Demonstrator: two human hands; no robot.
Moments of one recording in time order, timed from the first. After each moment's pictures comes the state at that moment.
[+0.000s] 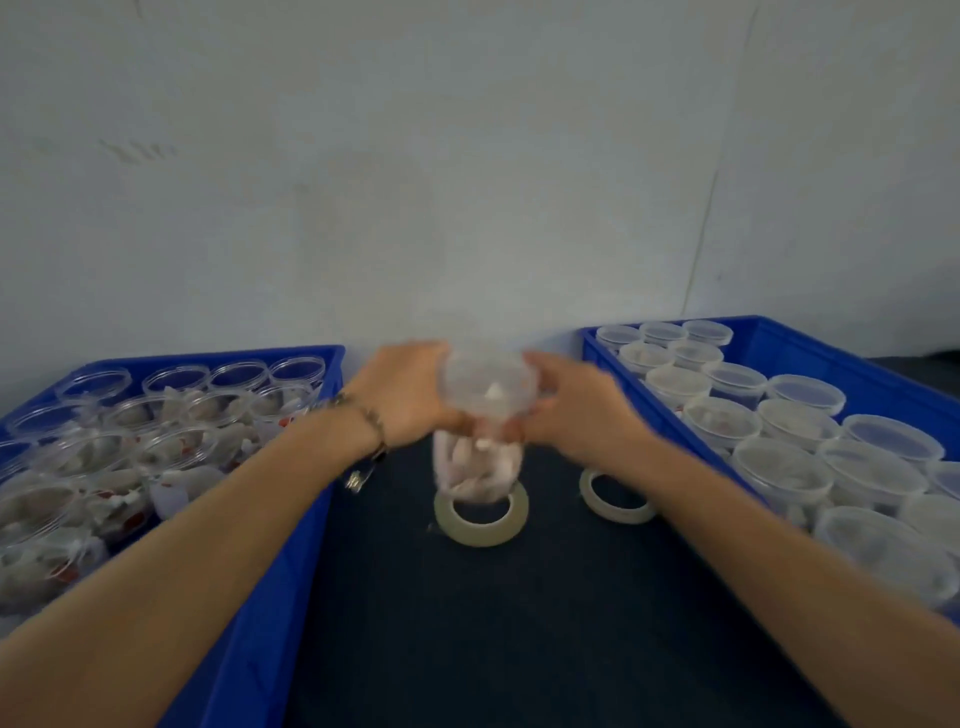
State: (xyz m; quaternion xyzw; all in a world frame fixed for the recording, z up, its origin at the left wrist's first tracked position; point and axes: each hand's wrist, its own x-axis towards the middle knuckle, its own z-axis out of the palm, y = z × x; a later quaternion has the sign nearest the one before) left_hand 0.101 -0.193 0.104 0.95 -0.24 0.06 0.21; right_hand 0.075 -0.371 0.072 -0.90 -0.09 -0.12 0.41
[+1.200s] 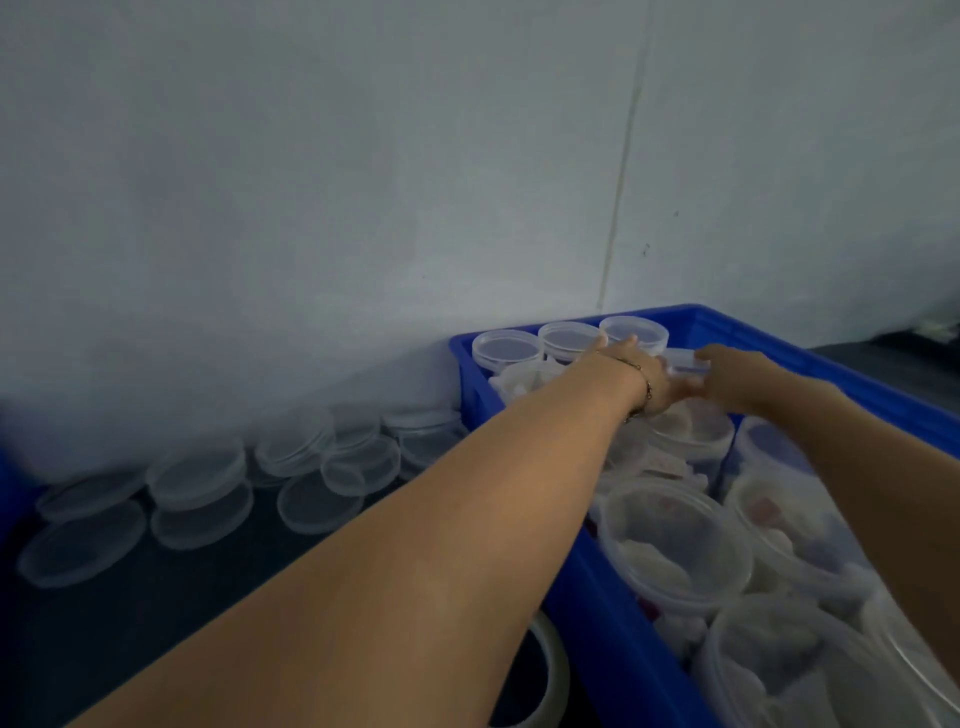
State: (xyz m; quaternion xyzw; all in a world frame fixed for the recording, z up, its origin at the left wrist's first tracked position) left_hand 0.340 -0.629 0.014 0.89 -0.45 -0.02 -0.06; right_hand 0.309 -0.774 -0.012 -0.95 0.28 -0.03 0.11
